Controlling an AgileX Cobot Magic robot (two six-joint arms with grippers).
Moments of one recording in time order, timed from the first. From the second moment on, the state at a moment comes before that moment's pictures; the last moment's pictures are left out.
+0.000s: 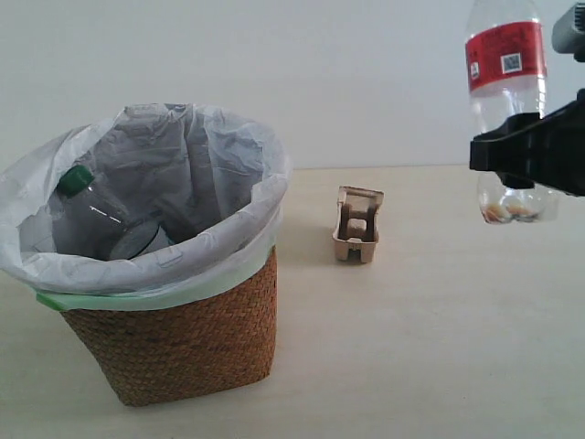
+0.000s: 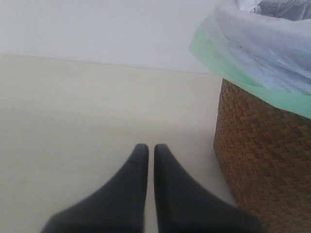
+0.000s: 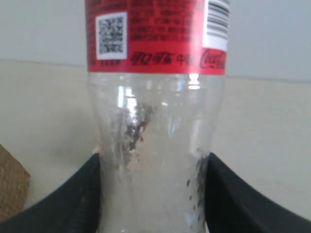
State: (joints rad) left arm 0.02 0.00 0.00 0.01 0.30 -0.09; right arm 0.31 1.15 -0.71 -0.02 0.06 0.11
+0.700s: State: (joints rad) left arm 0.02 0.00 0.00 0.01 0.30 -0.09; right arm 0.22 1.15 -0.54 0.68 -0.20 -0.52
